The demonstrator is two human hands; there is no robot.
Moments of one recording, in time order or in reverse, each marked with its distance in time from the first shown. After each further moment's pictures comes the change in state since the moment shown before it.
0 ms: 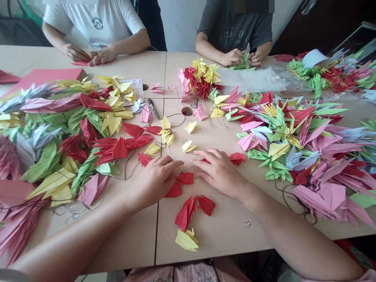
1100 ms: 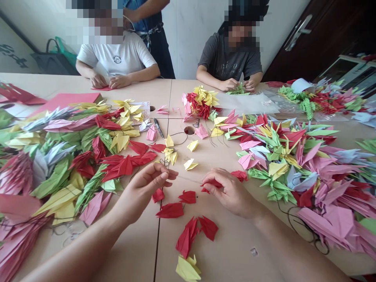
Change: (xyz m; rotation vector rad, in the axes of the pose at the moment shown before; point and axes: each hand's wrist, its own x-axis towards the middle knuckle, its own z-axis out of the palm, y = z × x) left_hand -0.006 0.000 -0.027 -1.131 0.248 -0.448; right_hand -0.004 0.005 -0.014 0.353 0.152 0.039
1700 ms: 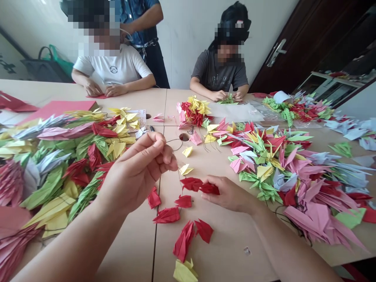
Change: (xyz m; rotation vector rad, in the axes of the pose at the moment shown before) left_hand 0.016 0.082 0.023 -0.464 -0.174 0.204; right_hand 0.004 -0.007 -0.019 0.036 -0.323 0.210
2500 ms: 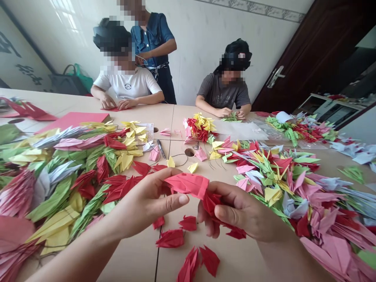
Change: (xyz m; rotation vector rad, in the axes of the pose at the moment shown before) left_hand -0.013 0.000 -0.021 0.542 -0.161 -0.136; right_hand 0.012 -0.066 -0.024 1.074 -0.227 -0.082
